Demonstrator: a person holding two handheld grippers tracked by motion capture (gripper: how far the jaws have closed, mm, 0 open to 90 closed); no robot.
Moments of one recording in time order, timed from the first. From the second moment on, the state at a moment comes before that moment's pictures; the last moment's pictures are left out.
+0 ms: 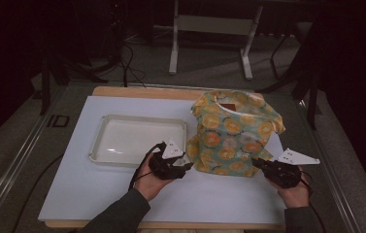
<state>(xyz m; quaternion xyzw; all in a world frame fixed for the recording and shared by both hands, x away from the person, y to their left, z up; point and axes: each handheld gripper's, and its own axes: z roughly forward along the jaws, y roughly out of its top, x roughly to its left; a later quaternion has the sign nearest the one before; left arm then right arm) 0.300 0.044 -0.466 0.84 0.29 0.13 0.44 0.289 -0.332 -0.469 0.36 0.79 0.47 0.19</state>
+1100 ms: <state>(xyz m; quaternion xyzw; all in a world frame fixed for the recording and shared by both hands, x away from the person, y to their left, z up) 0.319 -0.008 -0.476 0.84 0.29 0.13 0.45 0.293 -0.327 -0.483 0.35 0.81 0.44 0.16</state>
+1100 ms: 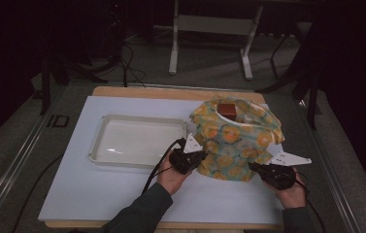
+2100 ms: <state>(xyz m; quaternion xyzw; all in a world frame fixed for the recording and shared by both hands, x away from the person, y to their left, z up) 0.318 0.003 -0.481 0.85 0.30 0.11 0.43 0.277 -0.317 -0.449 0.33 0.79 0.47 0.20</state>
